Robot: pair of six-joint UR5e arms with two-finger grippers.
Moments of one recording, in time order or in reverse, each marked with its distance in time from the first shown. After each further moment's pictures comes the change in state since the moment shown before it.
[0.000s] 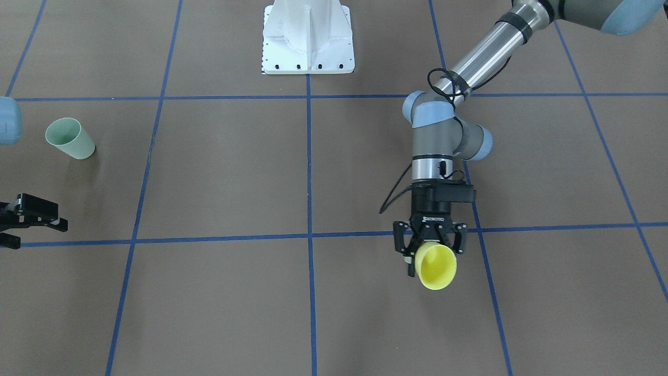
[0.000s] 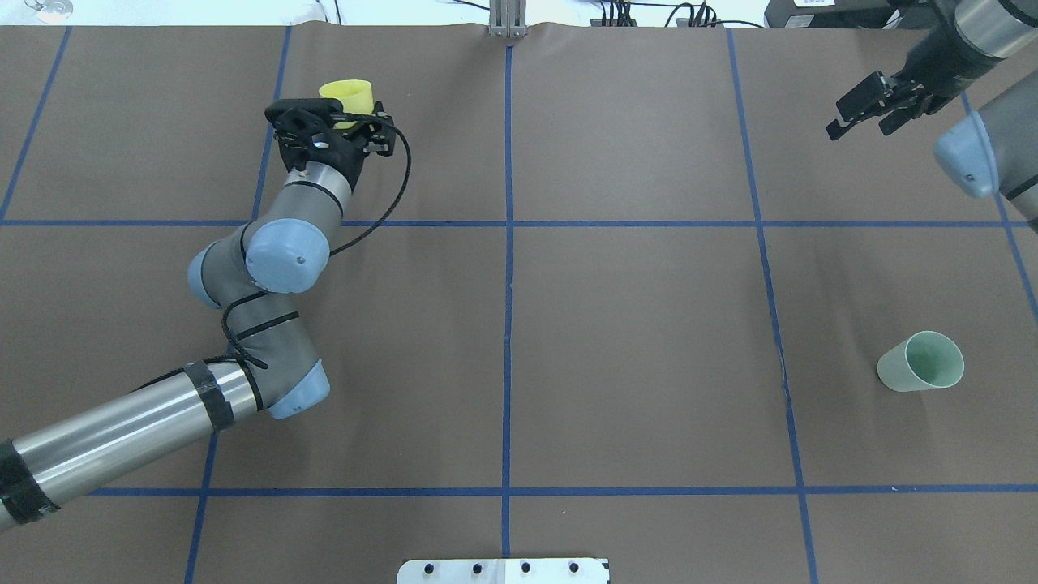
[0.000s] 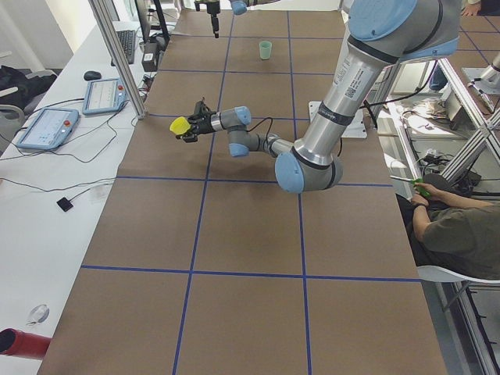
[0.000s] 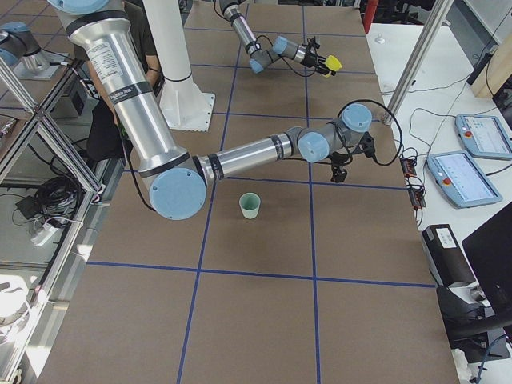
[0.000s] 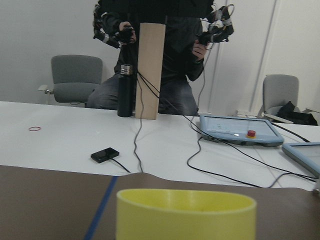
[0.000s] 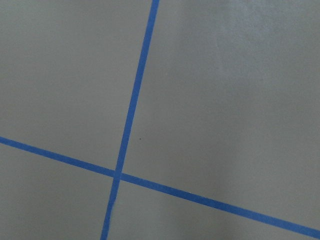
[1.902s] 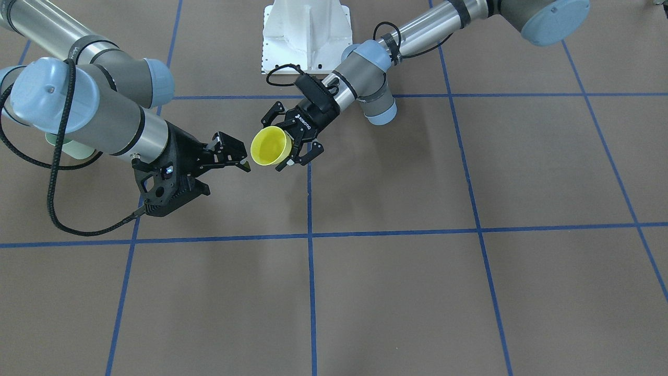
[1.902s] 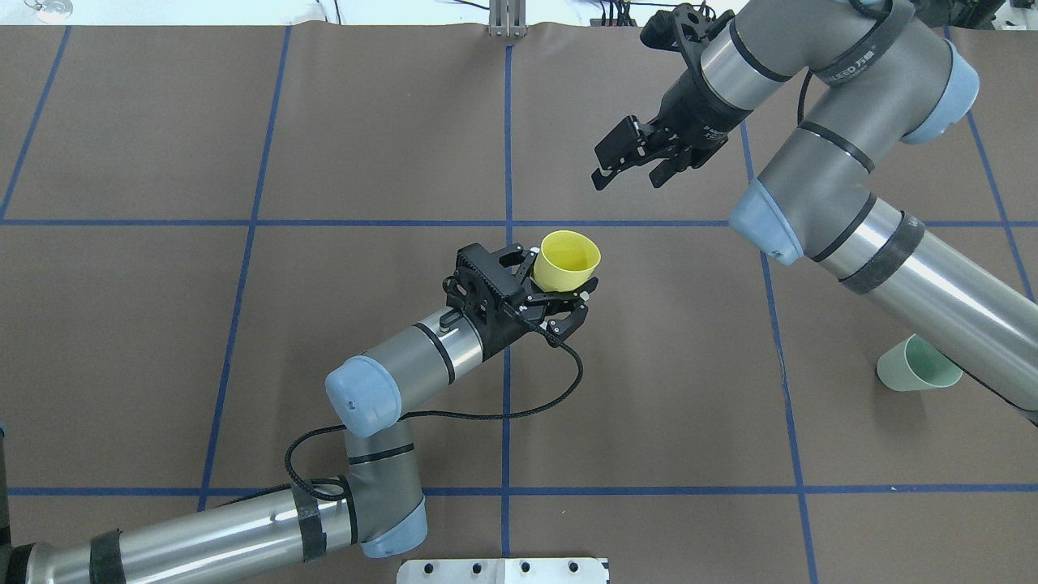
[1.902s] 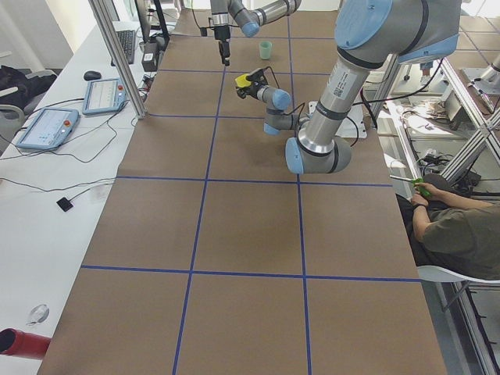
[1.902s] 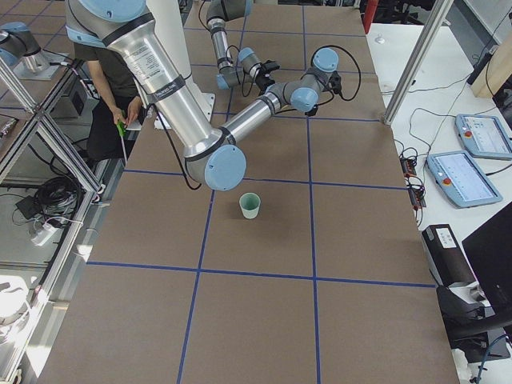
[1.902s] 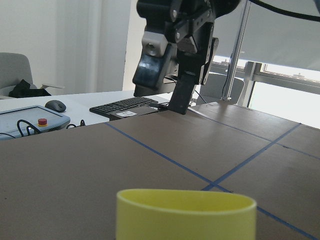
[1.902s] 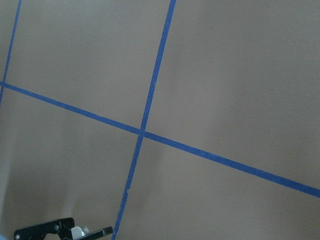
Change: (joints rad) left arm 0.262 -0.116 0.002 -0.484 -0.292 0.535; right arm -0.306 0.180 0.099 0.182 -0.001 0.435
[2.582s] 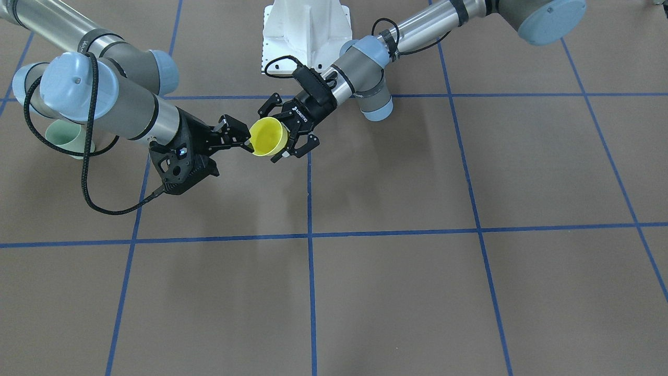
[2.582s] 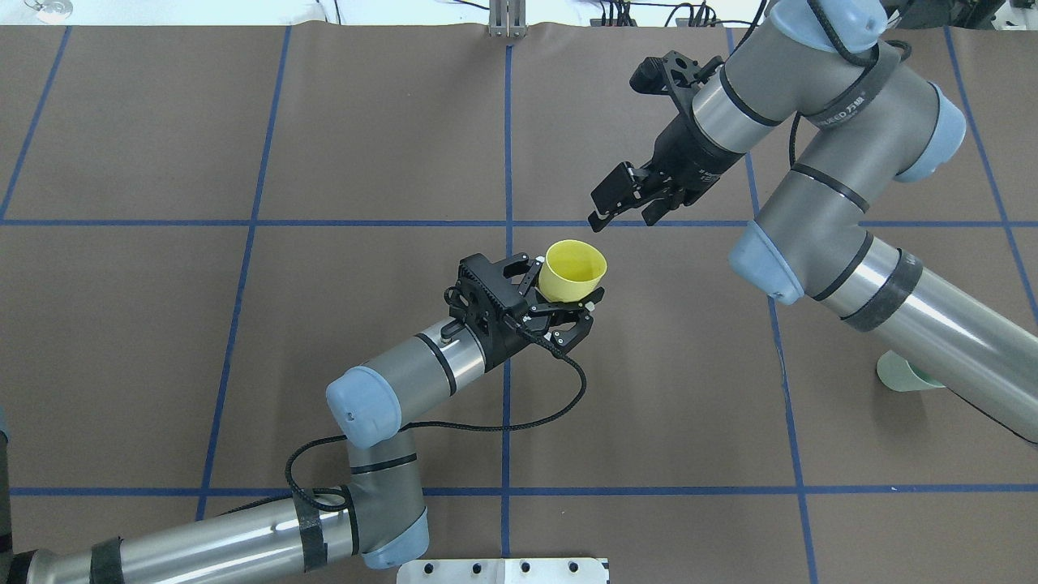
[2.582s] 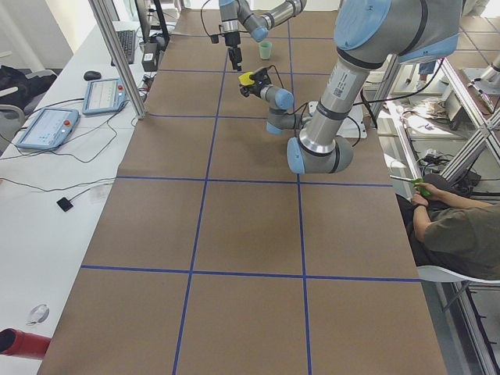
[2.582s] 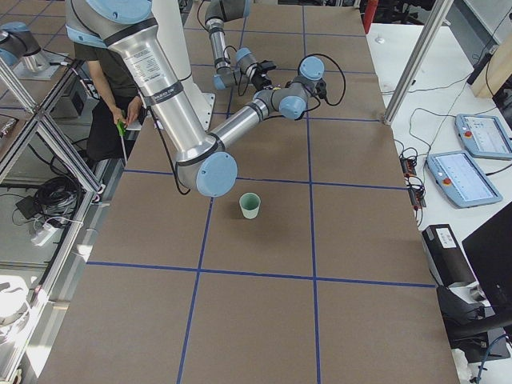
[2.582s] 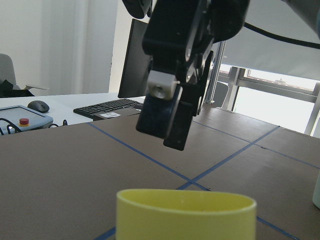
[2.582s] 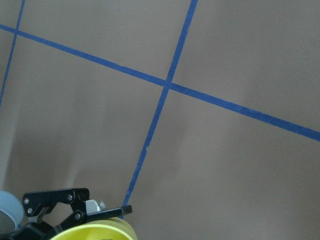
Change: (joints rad) left arm 0.016 -0.004 -0.009 -0.016 0.002 0.003; right arm -0.062 -0.082 0.052 0.062 0.002 -0.001
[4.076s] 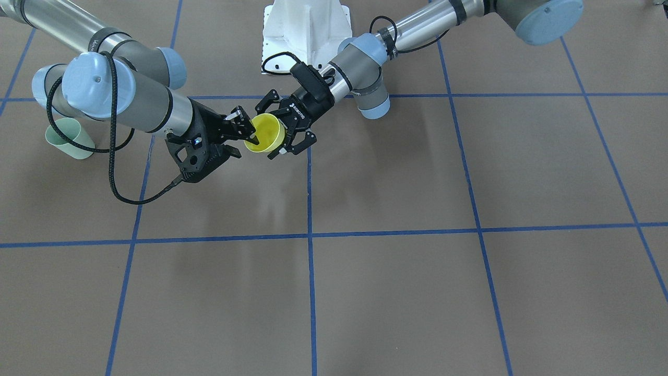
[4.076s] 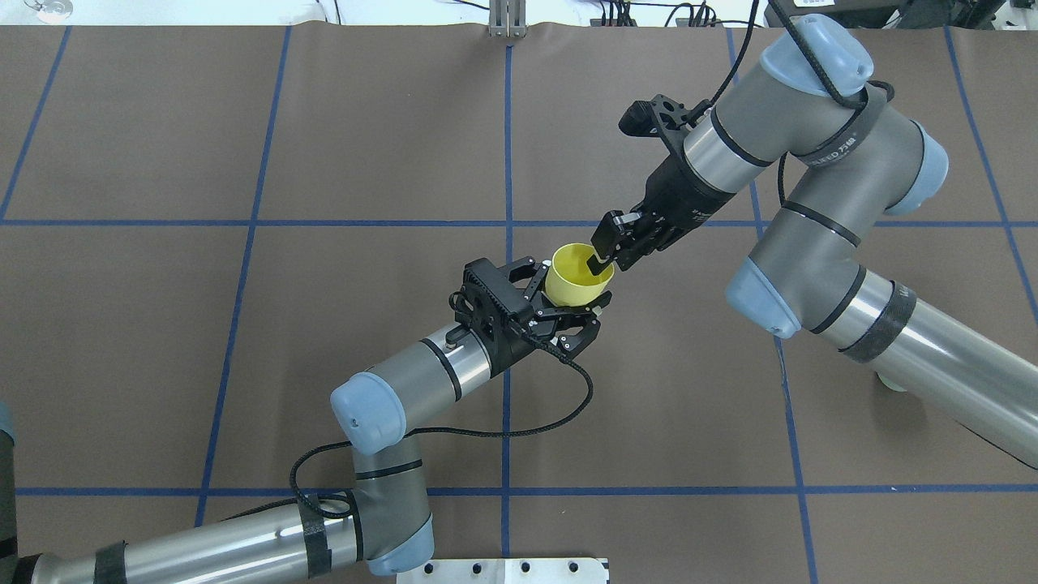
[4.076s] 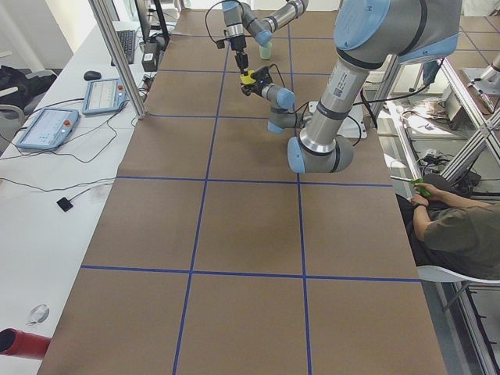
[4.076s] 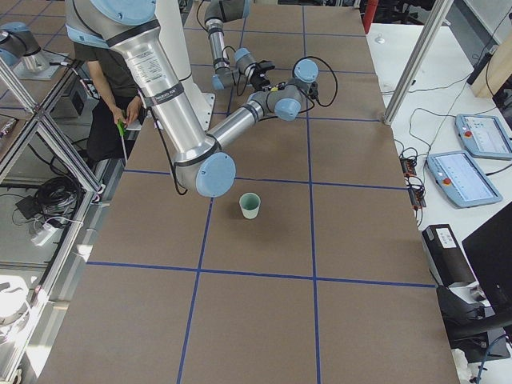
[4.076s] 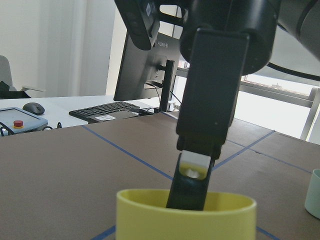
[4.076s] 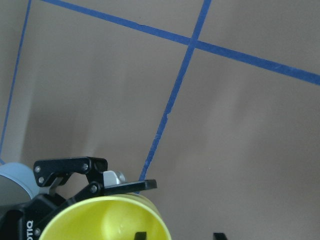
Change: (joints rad) left arm 0.009 -0.004 -0.003 -0.007 0.007 -0.001; right arm -0.035 0.000 0.005 0.019 0.042 0.026
